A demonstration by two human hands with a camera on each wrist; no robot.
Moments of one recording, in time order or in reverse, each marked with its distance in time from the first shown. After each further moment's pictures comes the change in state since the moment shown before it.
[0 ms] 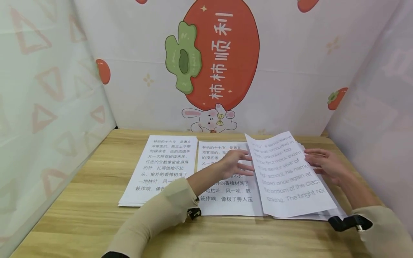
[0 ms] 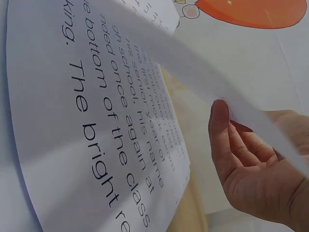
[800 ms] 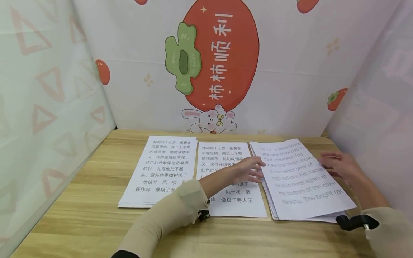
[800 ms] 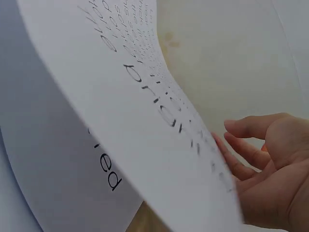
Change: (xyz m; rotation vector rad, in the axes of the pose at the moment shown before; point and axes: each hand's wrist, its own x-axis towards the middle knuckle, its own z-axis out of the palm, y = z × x) left_hand 0.016 -0.016 0.029 0.135 -0.158 -0.046; right_hand -0.005 0.012 -0.032 -0.251 0.139 0.072
